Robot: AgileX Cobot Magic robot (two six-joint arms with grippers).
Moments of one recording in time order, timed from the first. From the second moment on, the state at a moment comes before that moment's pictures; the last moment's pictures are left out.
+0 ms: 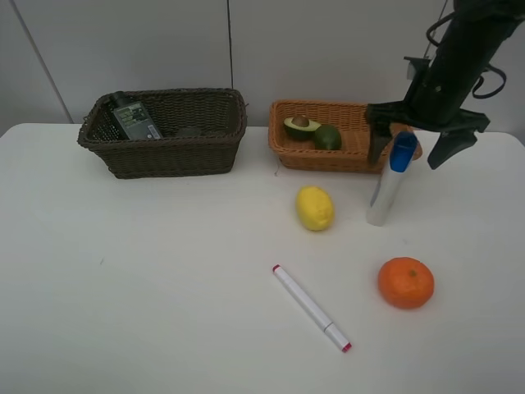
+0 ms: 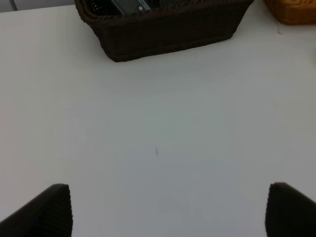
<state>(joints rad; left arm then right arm) -0.05 -0.01 -0.51 -0.11 1.06 0.13 0.22 1.92 -1.46 0.00 1.14 0.21</state>
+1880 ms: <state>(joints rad) -0.05 -0.01 -0.51 -0.11 1.06 0.13 0.62 2.38 -2.22 0.26 0.53 0.01</state>
